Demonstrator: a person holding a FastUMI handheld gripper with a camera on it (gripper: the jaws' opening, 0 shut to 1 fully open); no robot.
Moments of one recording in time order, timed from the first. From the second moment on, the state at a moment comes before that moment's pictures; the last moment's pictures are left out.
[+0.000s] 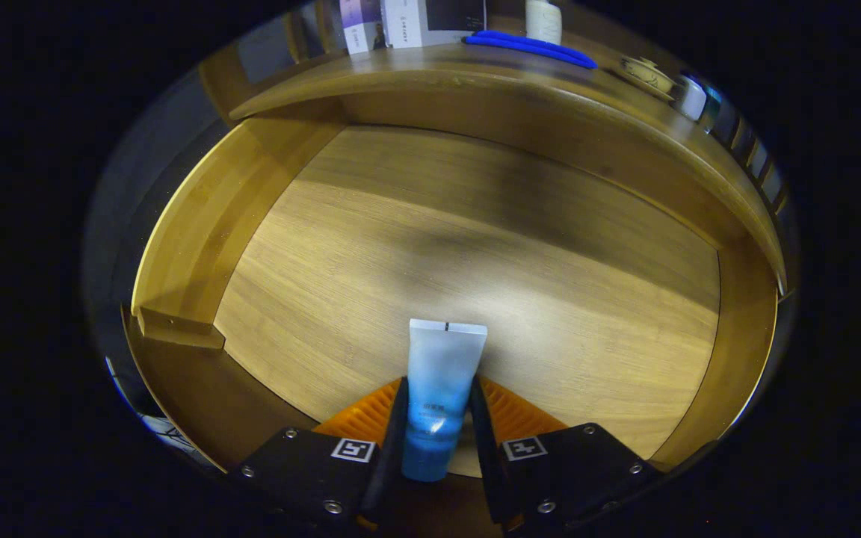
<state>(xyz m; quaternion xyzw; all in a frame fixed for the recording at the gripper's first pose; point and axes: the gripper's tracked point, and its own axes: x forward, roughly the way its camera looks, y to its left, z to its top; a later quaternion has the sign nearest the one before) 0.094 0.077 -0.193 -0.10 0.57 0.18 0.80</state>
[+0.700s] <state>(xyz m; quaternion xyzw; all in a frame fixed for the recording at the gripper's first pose) 0.110 0.072 -0.157 -0.04 0.45 0.19 0.87</state>
